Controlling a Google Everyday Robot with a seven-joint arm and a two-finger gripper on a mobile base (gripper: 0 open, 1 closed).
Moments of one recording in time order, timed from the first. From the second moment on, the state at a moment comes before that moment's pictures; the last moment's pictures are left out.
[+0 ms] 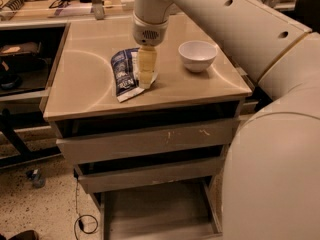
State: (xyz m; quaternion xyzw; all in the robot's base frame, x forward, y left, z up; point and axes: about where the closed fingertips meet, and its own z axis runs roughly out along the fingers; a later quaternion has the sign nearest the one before) arm 0.658 0.036 0.891 -0.73 0.67 0.00 0.15
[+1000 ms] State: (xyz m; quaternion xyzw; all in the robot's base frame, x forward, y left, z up) arm 0.687 0.049 0.876 -0.73 0.66 0.00 0.17
